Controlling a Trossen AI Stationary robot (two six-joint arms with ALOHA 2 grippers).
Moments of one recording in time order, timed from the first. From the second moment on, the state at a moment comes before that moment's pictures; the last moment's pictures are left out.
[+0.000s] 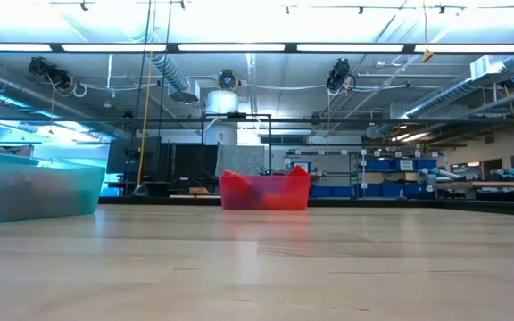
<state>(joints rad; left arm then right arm) -0.31 1.41 0.95 0.55 -0.33 0.39 0.33 1.38 1.11 0.11 0.29 0.69</state>
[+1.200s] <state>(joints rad) -0.32 1.45 1.05 0.30 -0.22 0.49 0.18 1.37 1.11 -0.07 -0.19 0.81</state>
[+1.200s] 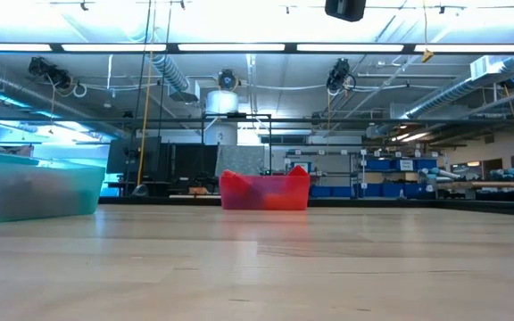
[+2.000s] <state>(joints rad) -0.31 1.45 1.05 0.29 -0.24 0.49 0.17 1.37 1.11 -0.07 -0.20 0.81</state>
